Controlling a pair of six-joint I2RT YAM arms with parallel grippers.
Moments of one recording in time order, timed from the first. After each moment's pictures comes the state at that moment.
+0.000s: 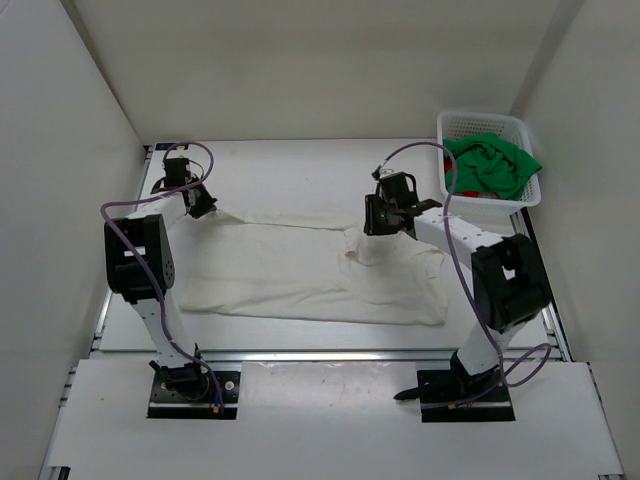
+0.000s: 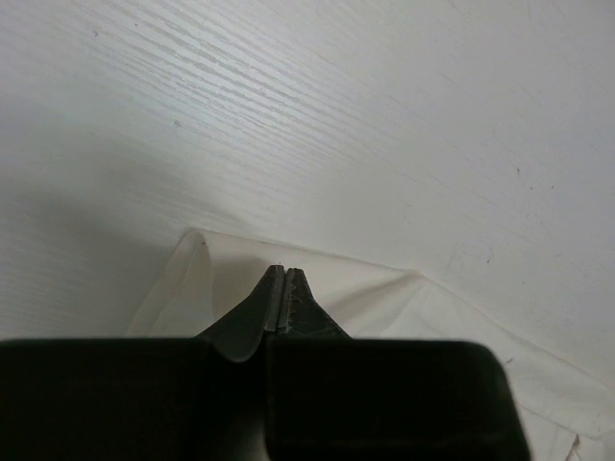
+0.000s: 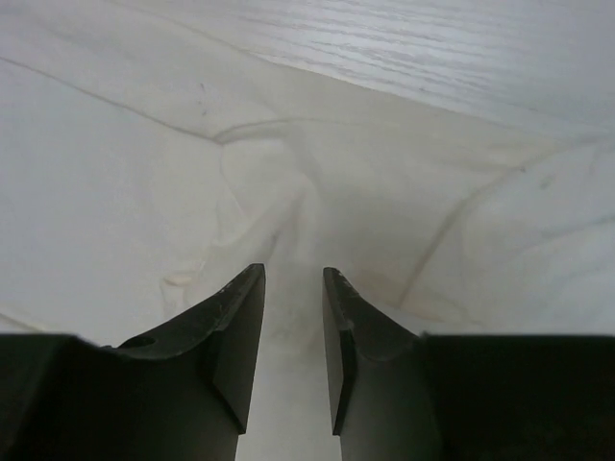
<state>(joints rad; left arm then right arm) 0.10 1.93 1.30 -0.21 0.08 -0.50 0.40 1.66 1.11 -0.29 -0.06 0.28</state>
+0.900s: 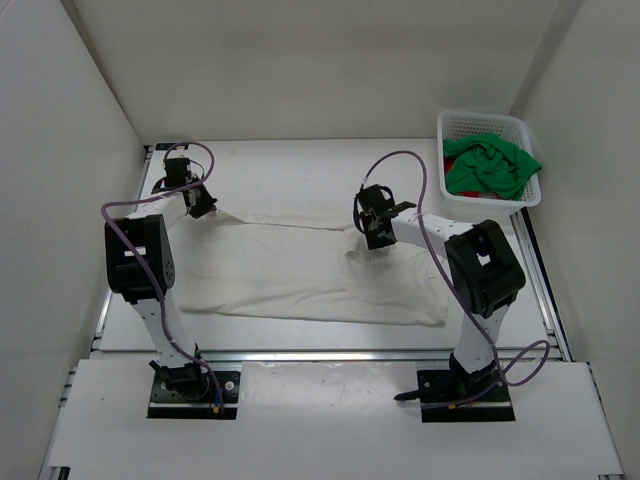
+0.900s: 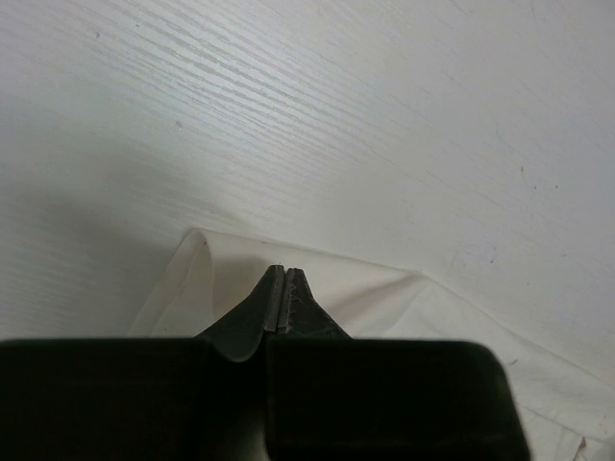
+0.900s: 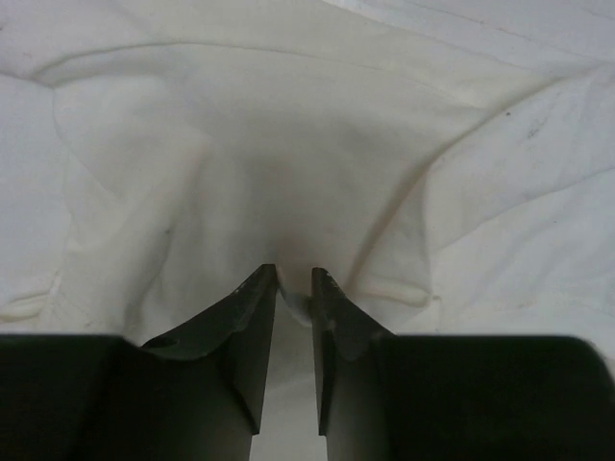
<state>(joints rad) 0.09 1.93 1.30 -0.21 0.07 -0.50 0.51 1.86 1.21 -0.42 0.24 0.20</state>
